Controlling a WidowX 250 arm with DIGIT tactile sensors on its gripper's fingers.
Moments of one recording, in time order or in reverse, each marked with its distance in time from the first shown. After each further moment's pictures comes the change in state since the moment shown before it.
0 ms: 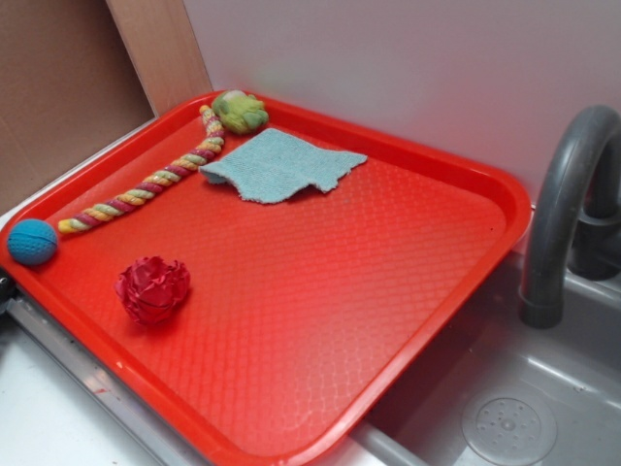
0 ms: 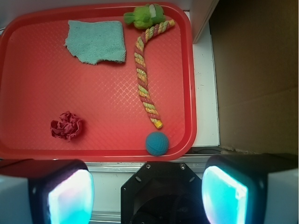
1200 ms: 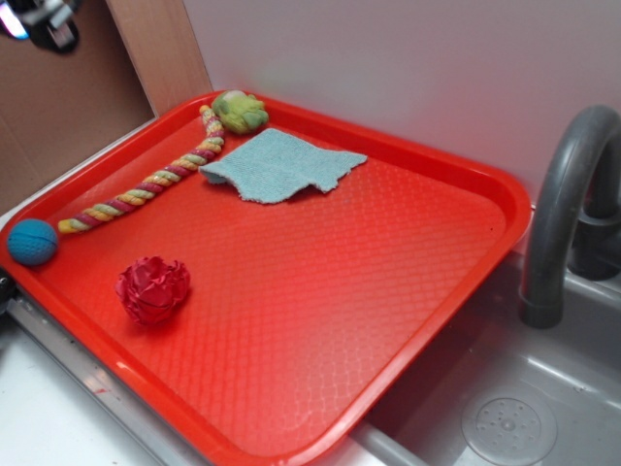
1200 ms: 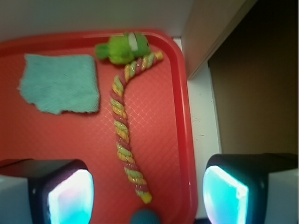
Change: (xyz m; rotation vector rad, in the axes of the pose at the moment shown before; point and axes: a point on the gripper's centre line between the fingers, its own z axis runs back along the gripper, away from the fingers) arm 0.081 0.015 -0.088 0.061 -0.056 0.032
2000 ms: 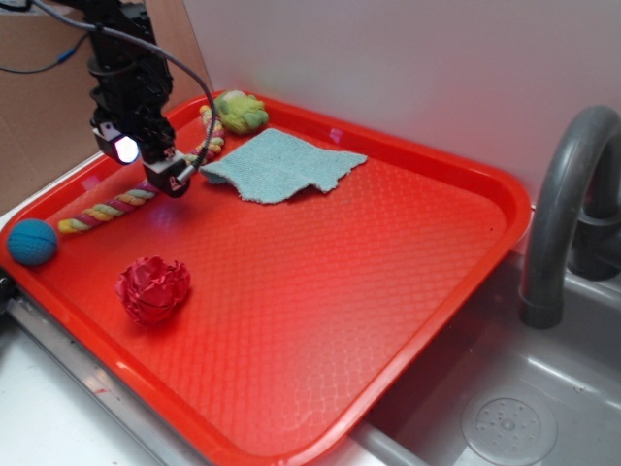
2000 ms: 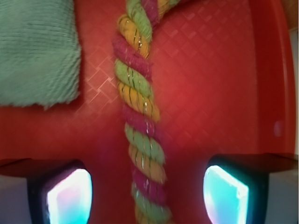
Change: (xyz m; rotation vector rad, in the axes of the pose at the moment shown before) arm 0.005 -0.033 -0.126 0.118 0.190 -0.018
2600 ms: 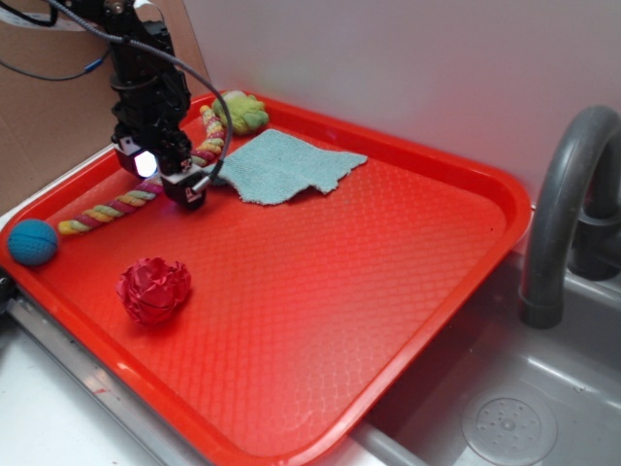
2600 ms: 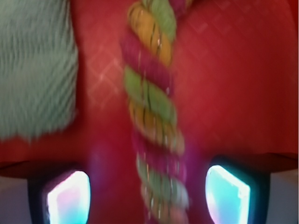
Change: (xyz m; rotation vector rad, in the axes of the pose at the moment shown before) arm 0.012 0.001 -0.020 -0.048 0.022 -0.028
